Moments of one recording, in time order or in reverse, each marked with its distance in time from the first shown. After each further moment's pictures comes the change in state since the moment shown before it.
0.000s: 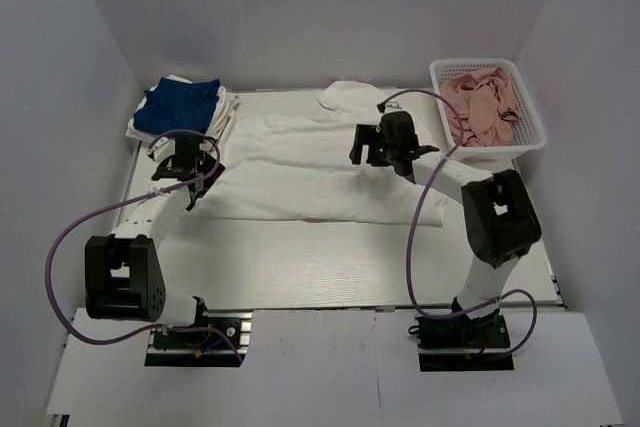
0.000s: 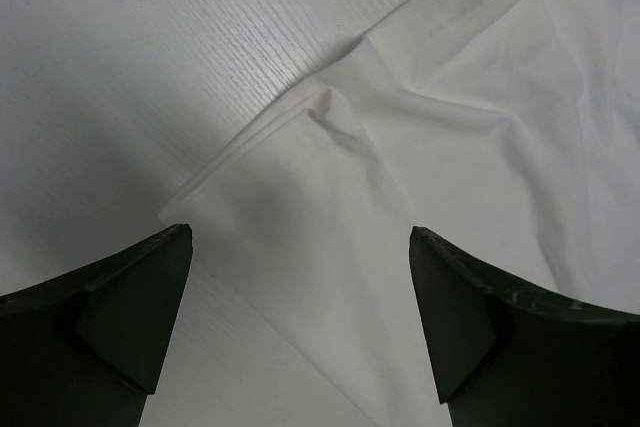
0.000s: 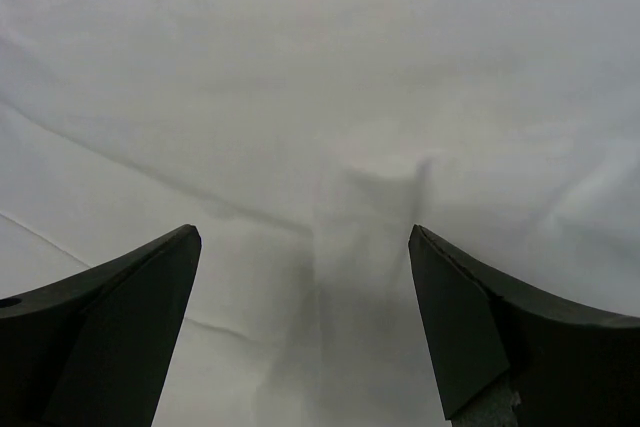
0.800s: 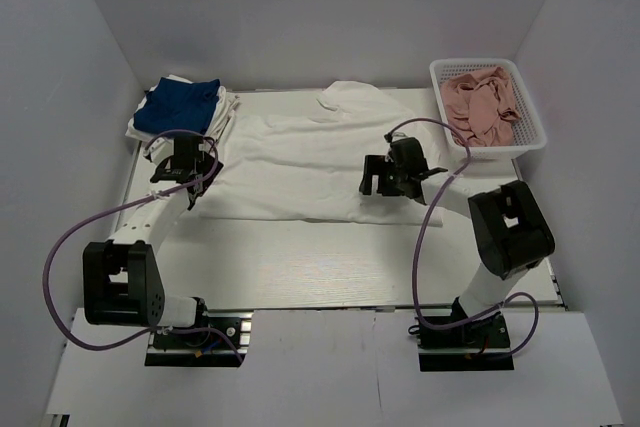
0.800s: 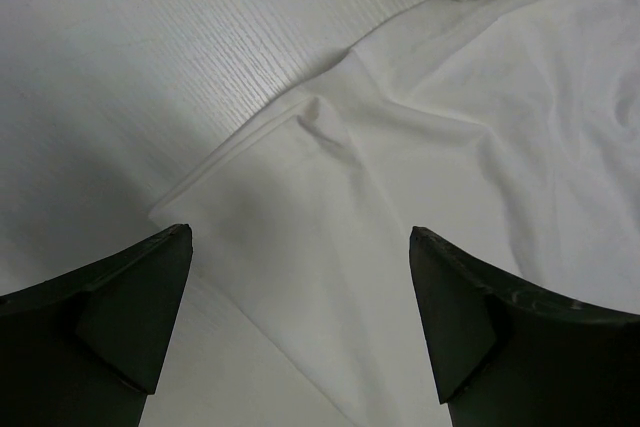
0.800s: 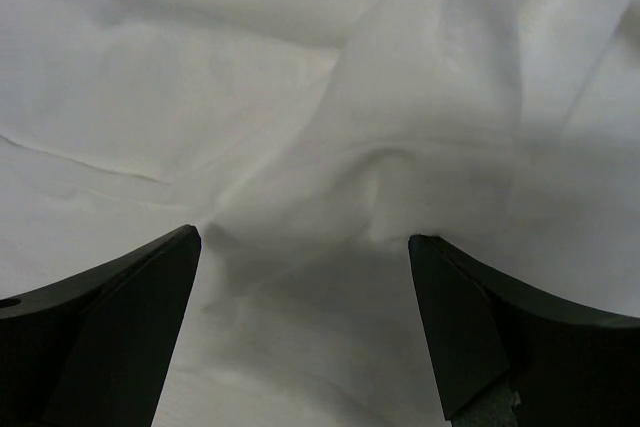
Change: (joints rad) left arm 0.000 -0.035 -0.008 0.014 -0.006 -0.041; right arm -0.017 -0.182 -0.340 -0.053 -0.025 -0.003
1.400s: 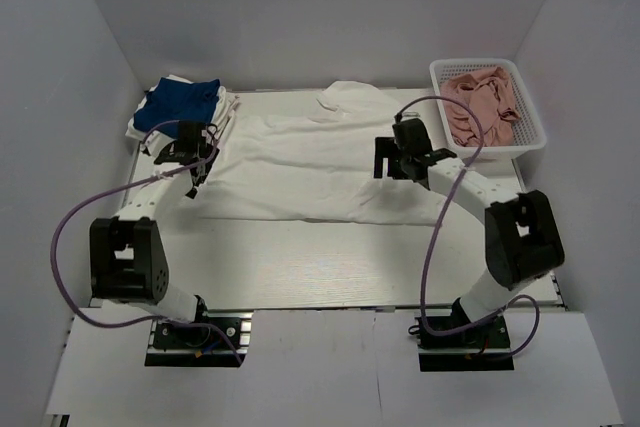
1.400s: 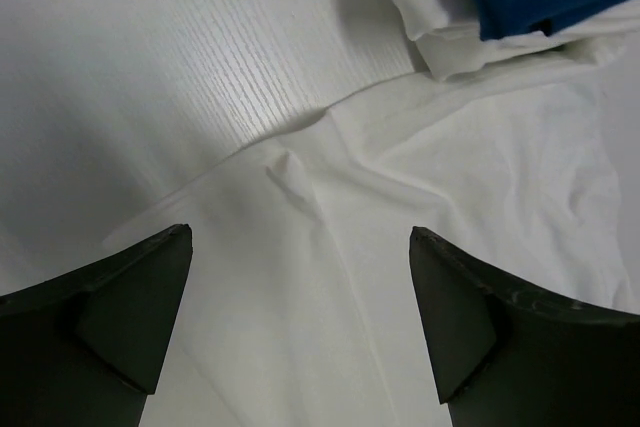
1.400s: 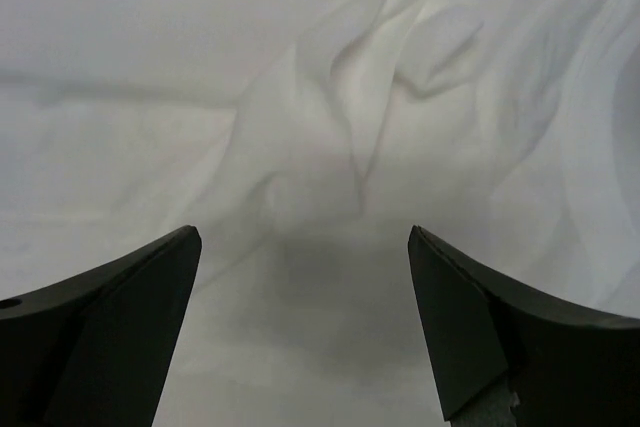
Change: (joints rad) left arm 0.000 0.208 0.175 -0.058 -0.098 -0.180; right arm -0.001 0.009 0.262 -0.286 0.298 -0.061
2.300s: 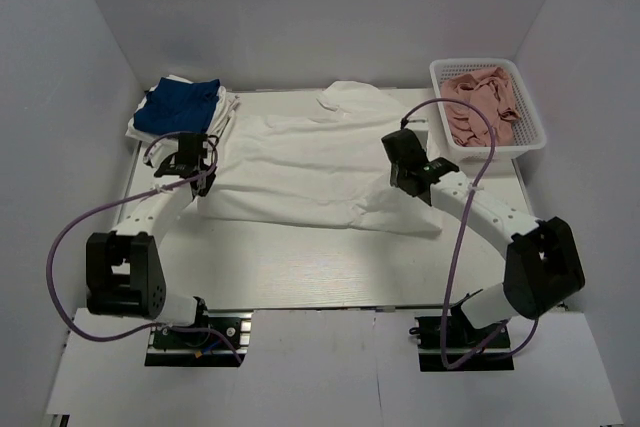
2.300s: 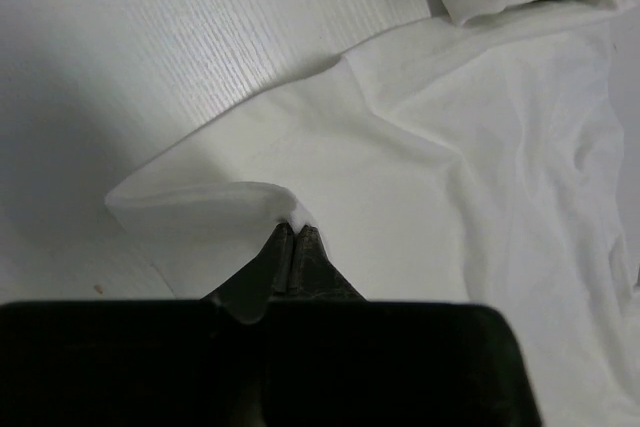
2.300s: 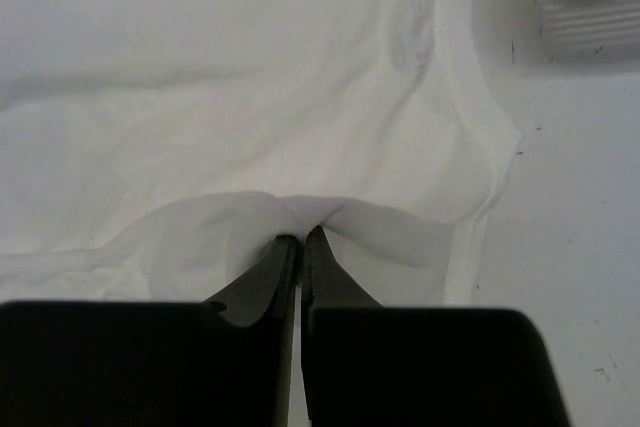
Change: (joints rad) left arm -0.017 -0.174 -0.154 0.026 0.081 -0.019; right arm 0.160 -0.258 -0.112 -0.162 0.308 0.143
